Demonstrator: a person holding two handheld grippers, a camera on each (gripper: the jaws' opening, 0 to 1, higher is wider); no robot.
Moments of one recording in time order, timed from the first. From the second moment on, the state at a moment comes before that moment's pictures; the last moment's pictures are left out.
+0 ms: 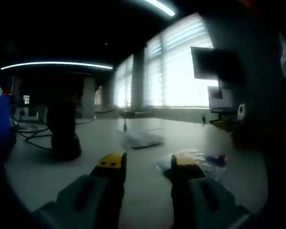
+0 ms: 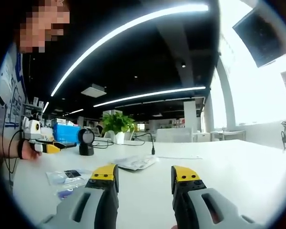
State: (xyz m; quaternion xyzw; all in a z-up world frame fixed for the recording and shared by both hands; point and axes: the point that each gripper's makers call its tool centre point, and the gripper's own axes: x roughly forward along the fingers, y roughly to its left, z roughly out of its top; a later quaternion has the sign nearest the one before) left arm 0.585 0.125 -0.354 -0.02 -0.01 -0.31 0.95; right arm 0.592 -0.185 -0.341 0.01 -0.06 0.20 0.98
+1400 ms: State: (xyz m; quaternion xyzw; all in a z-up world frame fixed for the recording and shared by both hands) left arm 0.585 0.127 -0.352 -0.02 -0.02 -0.31 0.95; right arm 0.550 -0.034 -0.336 -0.04 -0.04 0.23 0.97
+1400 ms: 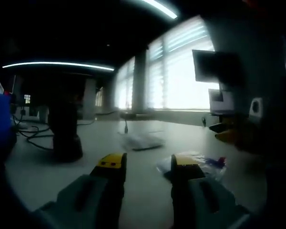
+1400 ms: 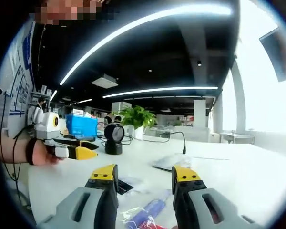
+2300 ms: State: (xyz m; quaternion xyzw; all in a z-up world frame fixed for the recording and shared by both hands) left arm 0.584 0.126 -0.350 -0.02 -0.02 -0.31 0.95; right arm 0.529 0.046 -0.365 -0.17 -0.02 0.29 0.94
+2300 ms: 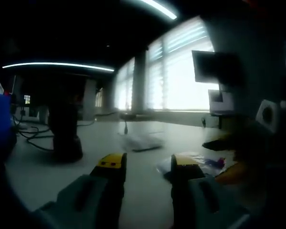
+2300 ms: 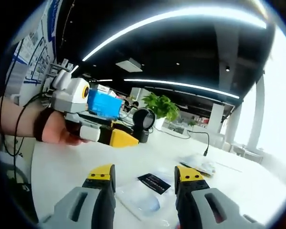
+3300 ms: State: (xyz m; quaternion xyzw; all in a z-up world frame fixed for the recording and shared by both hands) left arm 0.582 0.127 -0.348 -0.03 -0.03 -0.32 0.95; right arm 0.535 0.053 -0.399 -0.19 0.04 0.28 0.94
